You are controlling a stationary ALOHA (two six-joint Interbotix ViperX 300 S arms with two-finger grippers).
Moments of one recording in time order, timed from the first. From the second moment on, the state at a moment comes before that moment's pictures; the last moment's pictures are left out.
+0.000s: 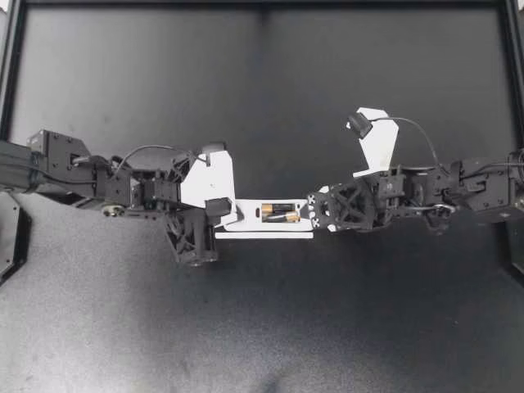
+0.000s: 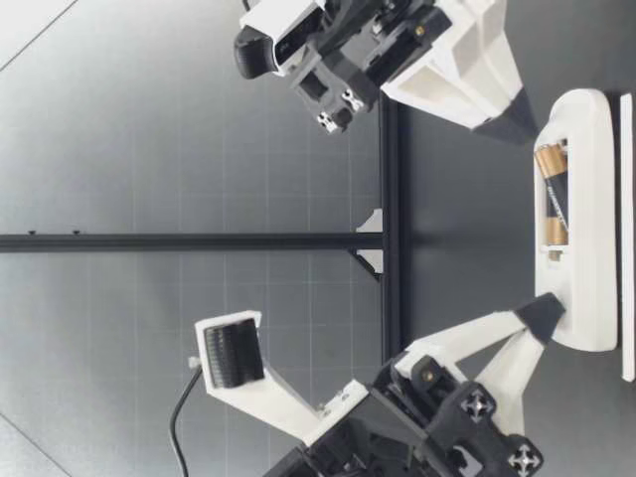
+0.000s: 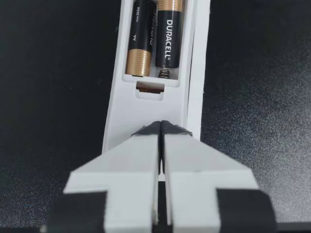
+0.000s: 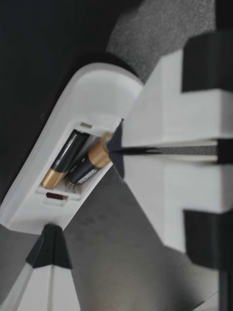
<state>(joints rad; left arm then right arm) 0.06 0.14 0.75 -0.04 0.01 -0.01 -0.09 0.07 0.88 0.11 -0.17 1.13</state>
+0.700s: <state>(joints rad) 0.06 0.14 0.75 -0.04 0.01 -0.01 -0.10 0.13 0.83 0.07 -0.14 1.13</state>
